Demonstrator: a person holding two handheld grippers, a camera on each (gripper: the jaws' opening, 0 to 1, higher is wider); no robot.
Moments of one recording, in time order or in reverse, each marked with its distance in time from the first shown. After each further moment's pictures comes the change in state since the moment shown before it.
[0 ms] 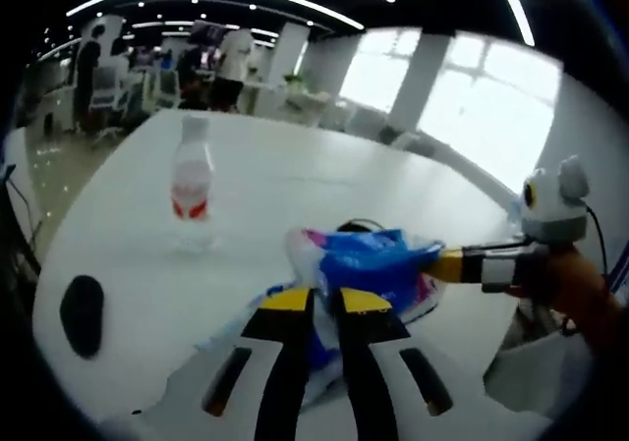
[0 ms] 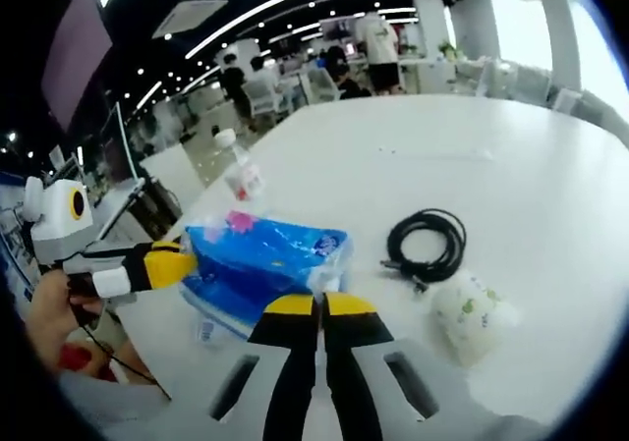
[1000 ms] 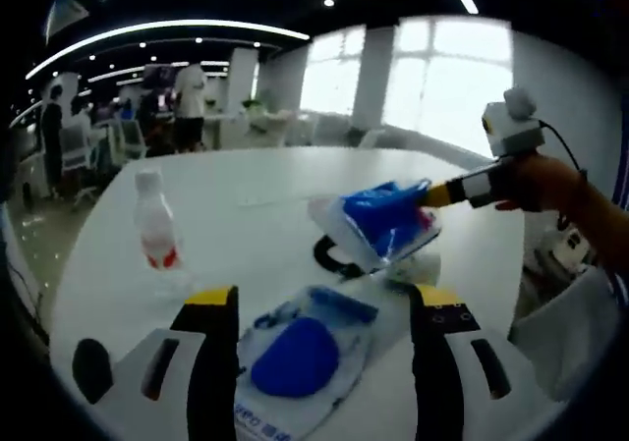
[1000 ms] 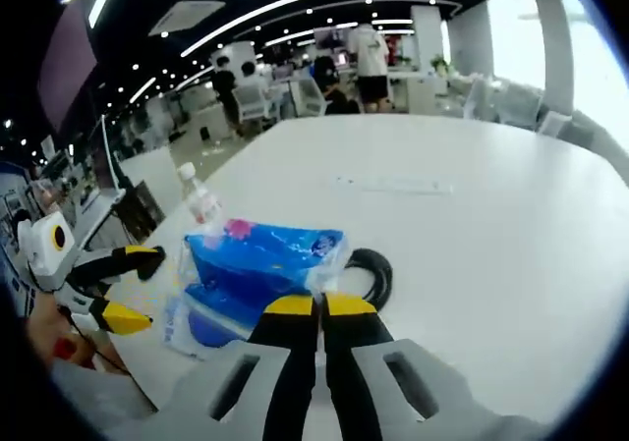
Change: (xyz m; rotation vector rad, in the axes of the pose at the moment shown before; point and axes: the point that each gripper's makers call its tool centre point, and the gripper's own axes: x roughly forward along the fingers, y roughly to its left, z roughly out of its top) left arm 0.008 -0.025 0.010 0.220 -0.055 -0.071; right arm -0.026 -0.084 0.049 -0.065 -0.020 -0.075
